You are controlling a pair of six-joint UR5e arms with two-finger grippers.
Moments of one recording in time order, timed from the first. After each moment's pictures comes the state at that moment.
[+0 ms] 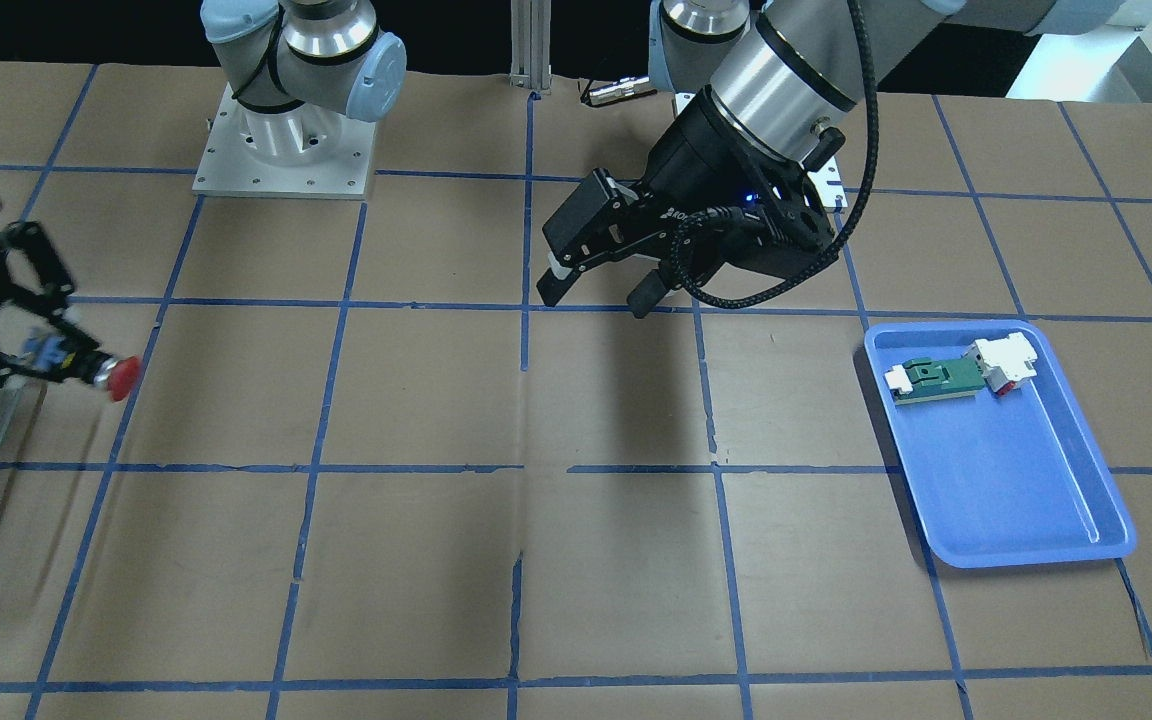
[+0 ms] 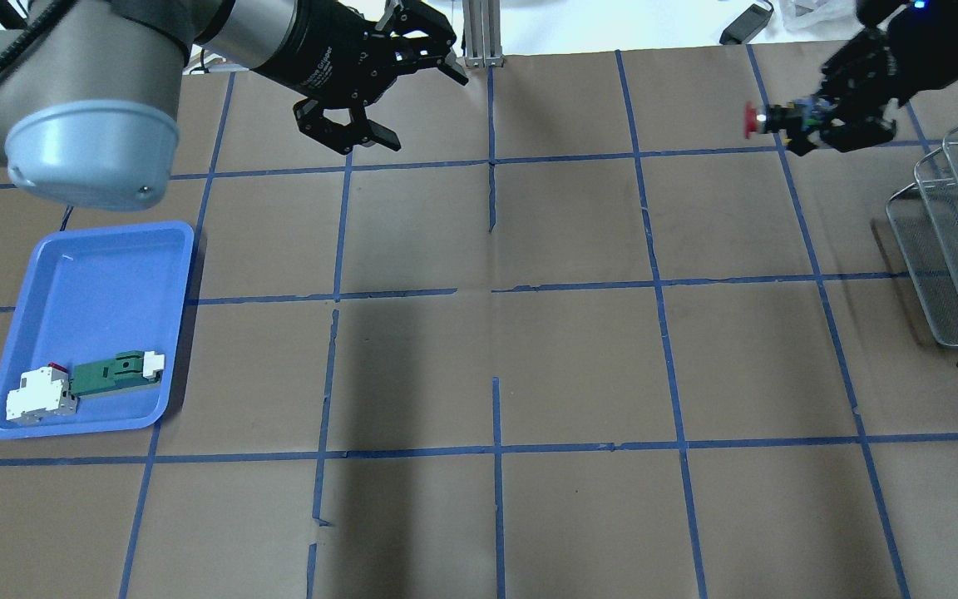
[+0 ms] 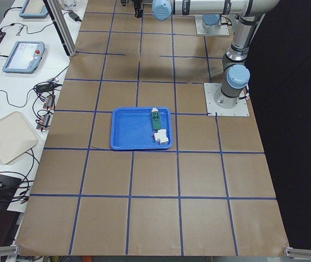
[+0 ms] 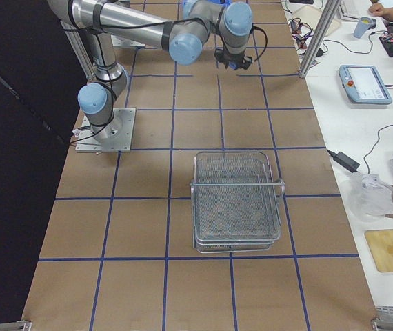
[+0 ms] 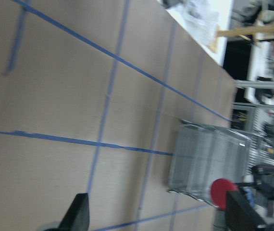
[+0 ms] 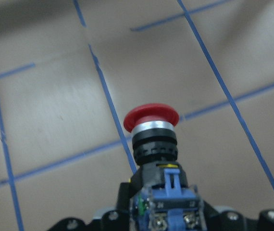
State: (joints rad) left arm -1.68 -1.65 -1.57 -1.19 1.15 -0.49; right arm 1.11 -1.42 1.54 -1.66 -1.20 -1.67
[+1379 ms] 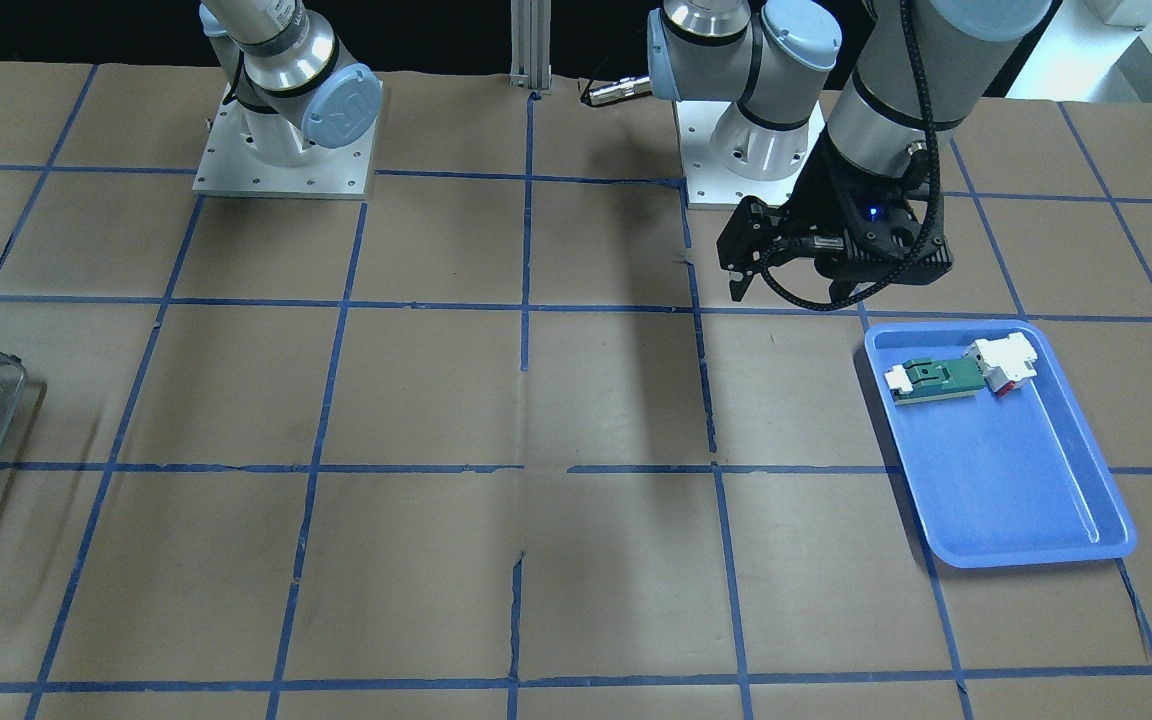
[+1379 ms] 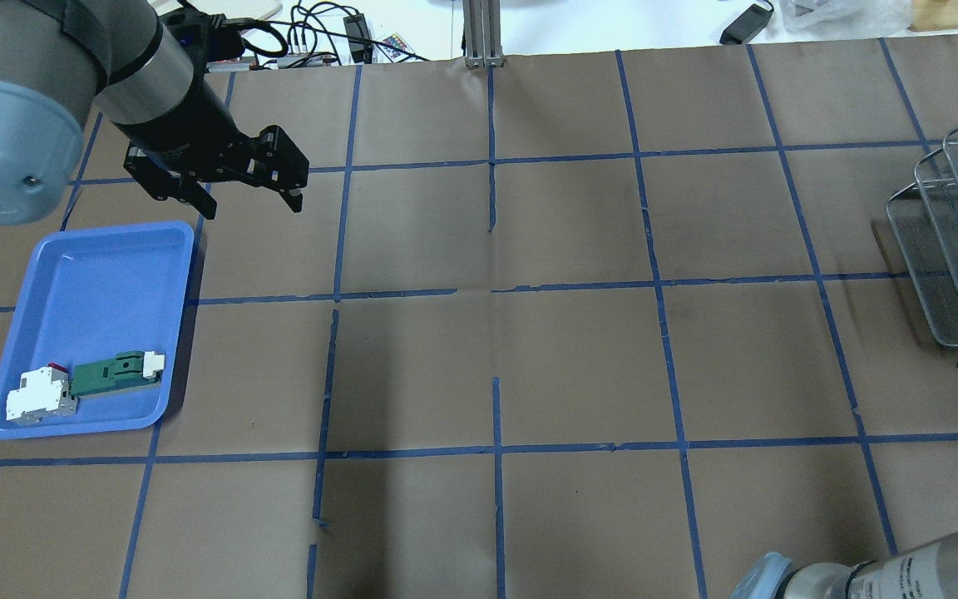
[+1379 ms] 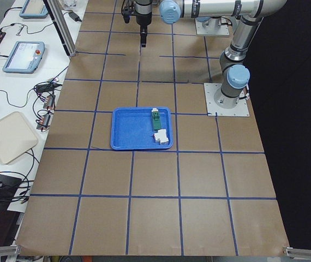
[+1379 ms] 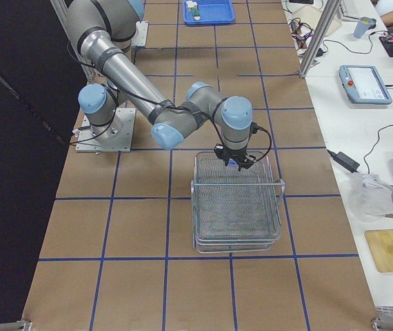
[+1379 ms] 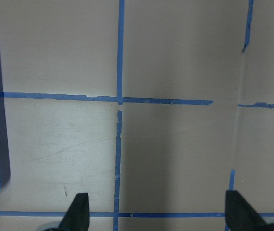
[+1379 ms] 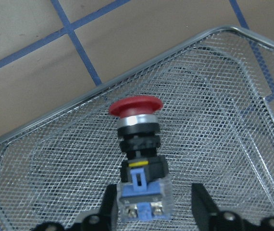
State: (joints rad) left arm -1.55 -1.59 -1.62 -1.47 1.51 0.04; right arm 0.81 -1.26 1.54 -1.90 -1.46 -1.85
